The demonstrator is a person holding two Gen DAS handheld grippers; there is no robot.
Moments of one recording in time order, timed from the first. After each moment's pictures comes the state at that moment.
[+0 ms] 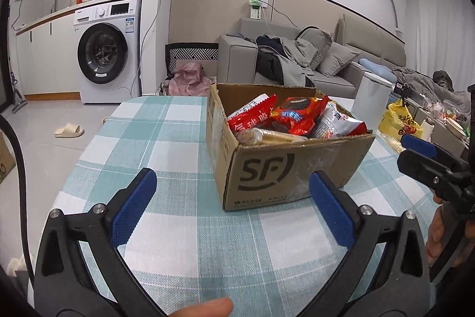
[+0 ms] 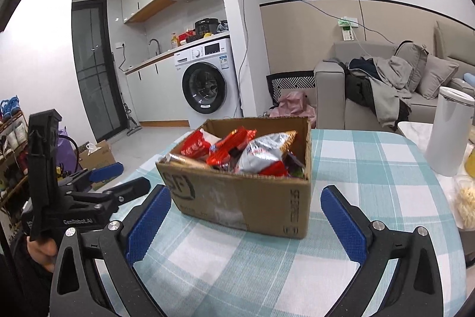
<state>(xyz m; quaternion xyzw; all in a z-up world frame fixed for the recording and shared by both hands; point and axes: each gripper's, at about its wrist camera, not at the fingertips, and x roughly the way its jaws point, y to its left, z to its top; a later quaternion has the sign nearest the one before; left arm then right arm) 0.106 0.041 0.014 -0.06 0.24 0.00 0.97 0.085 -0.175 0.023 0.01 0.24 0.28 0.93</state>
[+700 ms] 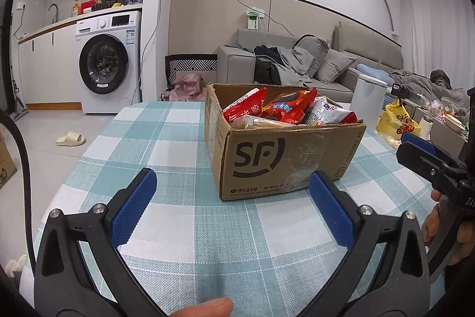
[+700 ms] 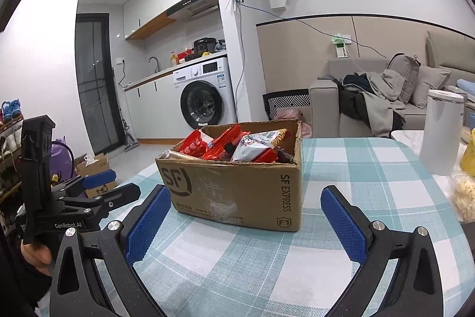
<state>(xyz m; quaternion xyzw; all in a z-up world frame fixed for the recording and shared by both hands) 0.079 0.028 0.005 -0.05 0.22 0.00 0.98 0.060 -0.191 0.004 0.03 0.18 0.27 0.95</state>
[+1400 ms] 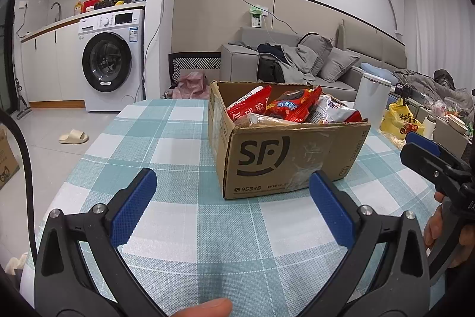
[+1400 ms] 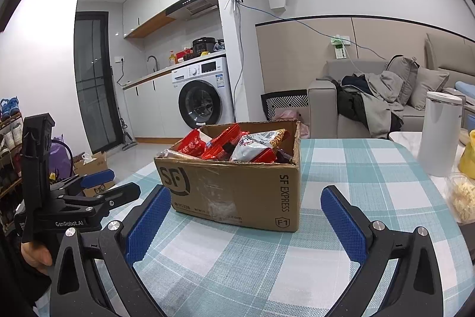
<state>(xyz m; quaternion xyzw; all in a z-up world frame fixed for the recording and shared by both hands) 0.082 0.029 0.005 -0.05 0.22 0.01 0.97 0.058 -0.189 0.004 0.02 0.18 0.26 0.95</state>
